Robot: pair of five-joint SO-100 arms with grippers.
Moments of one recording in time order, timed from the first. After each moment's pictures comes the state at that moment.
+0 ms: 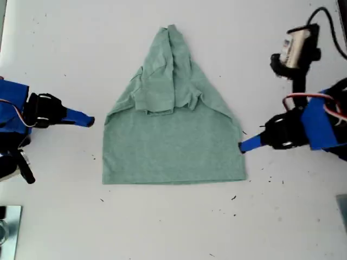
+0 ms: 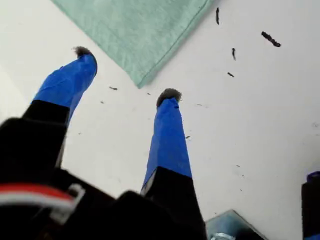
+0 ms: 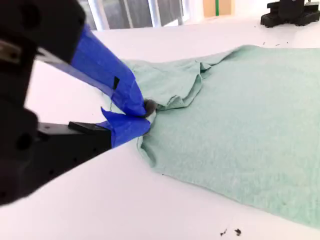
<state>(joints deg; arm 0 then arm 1) -7.2 204.3 181.8 61.2 1.3 -7.1 135.4 118.6 86.7 0.2</state>
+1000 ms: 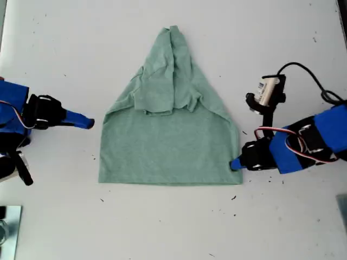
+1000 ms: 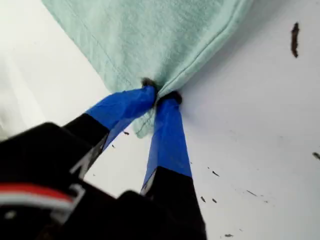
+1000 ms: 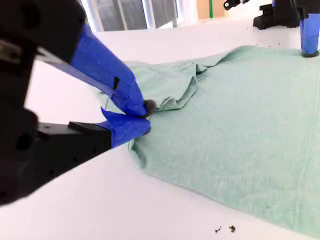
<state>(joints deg) -6.2 205.0 181.8 61.2 1.3 -14.5 107.1 141.6 32.6 12.7</state>
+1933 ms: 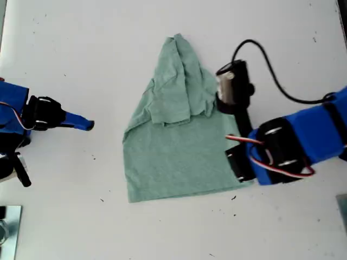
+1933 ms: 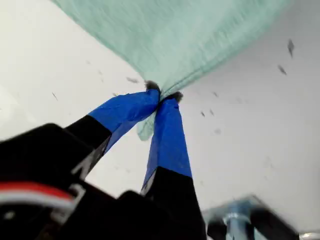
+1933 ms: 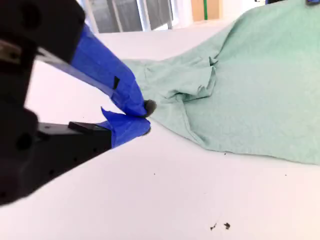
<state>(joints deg) -5.1 205.8 181.8 61.2 1.3 -14.1 94.9 75.8 97.4 -2.0</state>
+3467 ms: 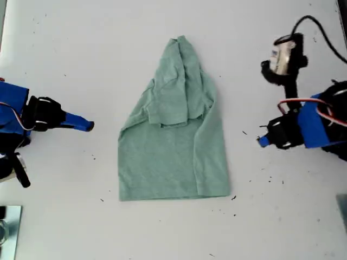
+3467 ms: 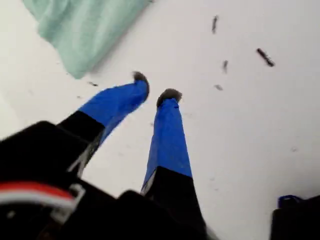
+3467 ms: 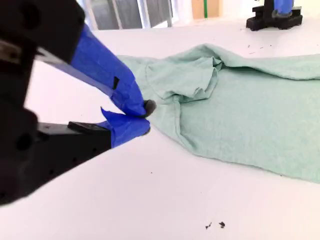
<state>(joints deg) -4.7 205.8 181.8 61.2 0.1 -4.3 149.4 139.1 76.1 -9.2</state>
